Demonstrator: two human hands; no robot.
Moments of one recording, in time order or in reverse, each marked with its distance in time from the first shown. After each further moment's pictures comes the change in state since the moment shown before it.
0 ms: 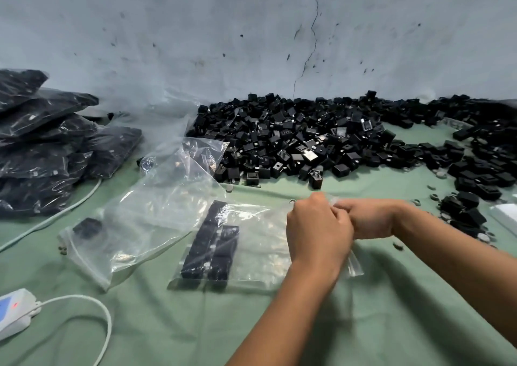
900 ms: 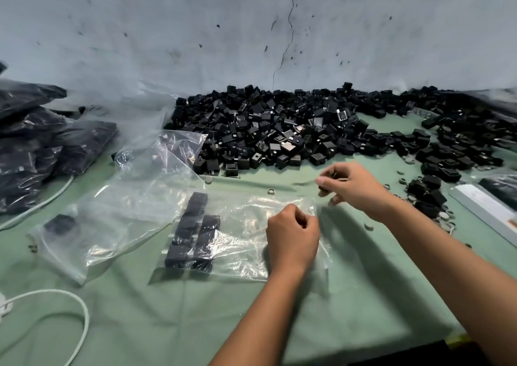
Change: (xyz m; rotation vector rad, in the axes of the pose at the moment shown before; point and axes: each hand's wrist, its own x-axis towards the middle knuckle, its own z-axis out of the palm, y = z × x) left_hand -0.023 -0.038 0.038 -0.156 -0.071 -0.208; right_hand -0.014 0.007 0.019 -0.245 0.760 -0.340
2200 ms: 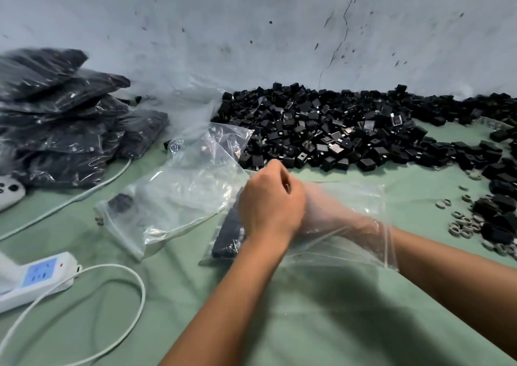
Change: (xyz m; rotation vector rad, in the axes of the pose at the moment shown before) left_hand 0.035 0.011 -0.122 0.205 0.348 0.206; right_hand -0.016 -0.066 0.128 -0.453 -0.331 -0.410
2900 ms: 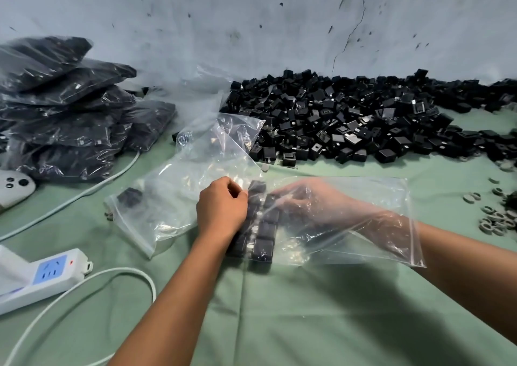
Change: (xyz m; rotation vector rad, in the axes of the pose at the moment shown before) left_hand 0.037 -0.121 -0.013 0.115 -0.159 -0.315; right_hand 0.021 -0.006 0.007 0.247 -0.307 -0.010
